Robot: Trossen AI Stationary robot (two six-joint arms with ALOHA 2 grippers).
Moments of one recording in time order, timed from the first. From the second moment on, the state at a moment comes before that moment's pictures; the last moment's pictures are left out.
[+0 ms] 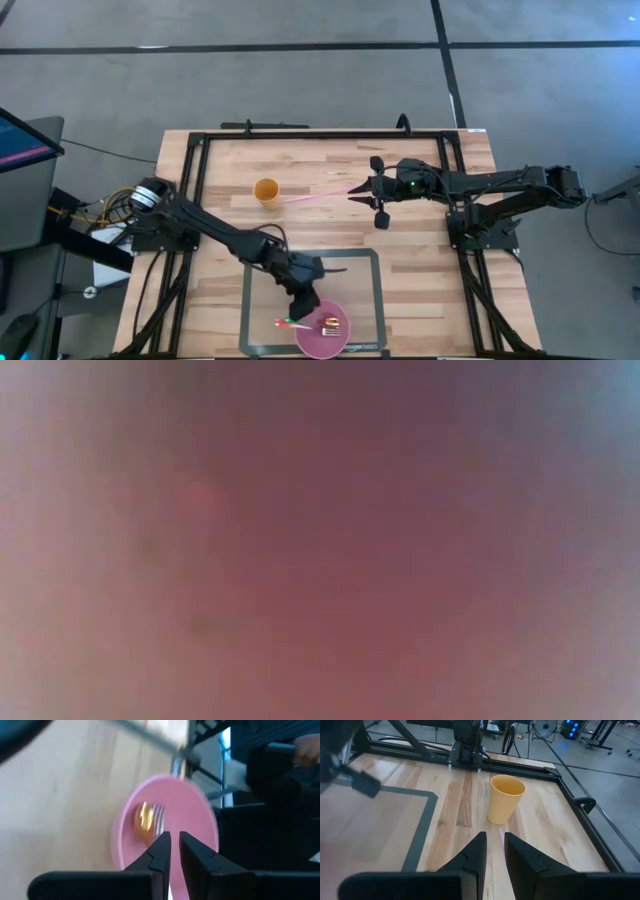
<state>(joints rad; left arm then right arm) -0.44 1.61 1.20 -0.13 0.19 -0.74 -0.12 1.17 0.68 0.14 -0.08 -0.21</state>
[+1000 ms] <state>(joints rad) -0.41 1.30 1.20 -0.50 -0.35 -0.31 -0.10 1.17 0.68 0.10 -0.08 -0.02</state>
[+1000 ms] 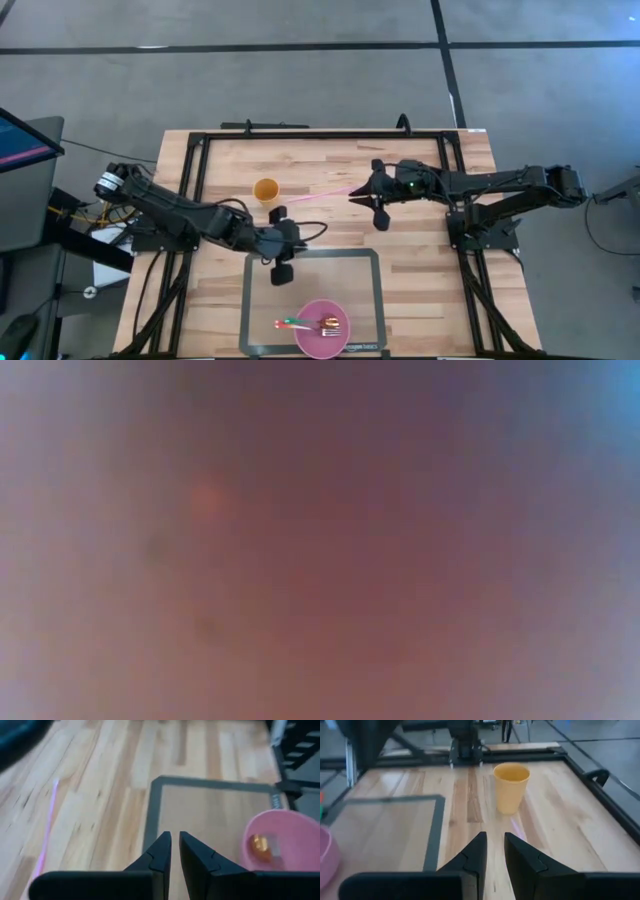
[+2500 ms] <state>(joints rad) 0.07 1.23 0.94 -0.64 -0.36 -0.45 -0.02 1.63 0.83 0.15 -0.08 -0.01</state>
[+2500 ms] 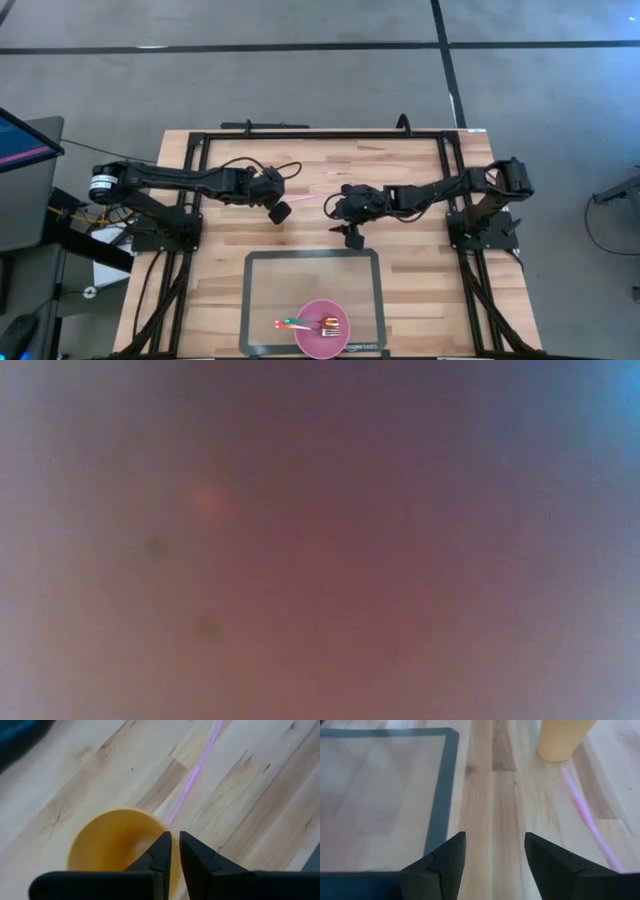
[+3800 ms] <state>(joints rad) -0.16 1.22 0.90 -0.51 -0.34 -0.48 -0.04 1.63 0.83 0.17 -0.08 -0.01</state>
